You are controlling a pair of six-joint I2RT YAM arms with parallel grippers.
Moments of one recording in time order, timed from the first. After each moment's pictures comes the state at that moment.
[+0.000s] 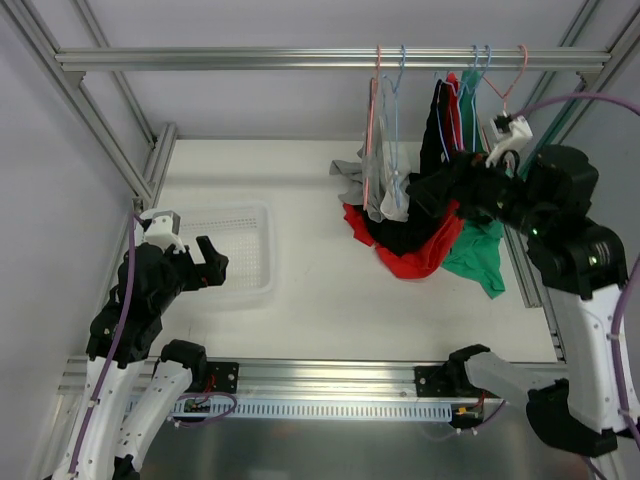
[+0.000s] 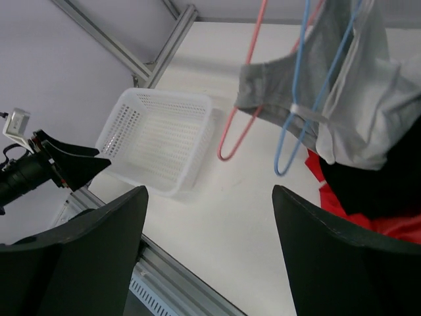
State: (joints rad) left arm -0.22 0.48 0.84 -0.83 -0.04 -0.33; right arm 0.33 0.98 1.65 -0.94 -0.33 0.37
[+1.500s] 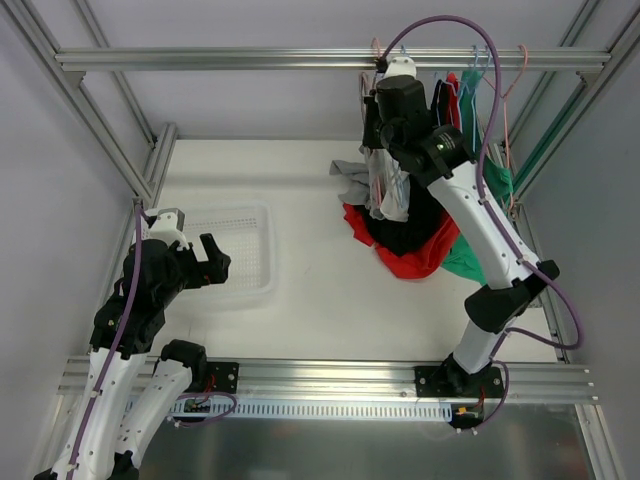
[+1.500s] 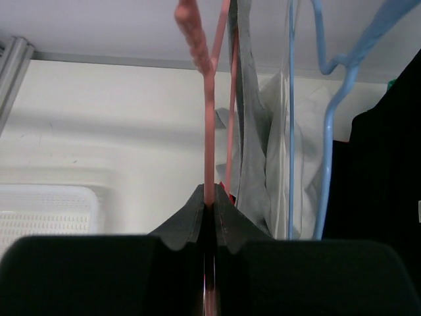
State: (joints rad) left arm -0.22 0.52 0.83 -0.83 -0.03 -0.33; right arm 0.64 1.77 2.18 -0.84 0.40 0.28
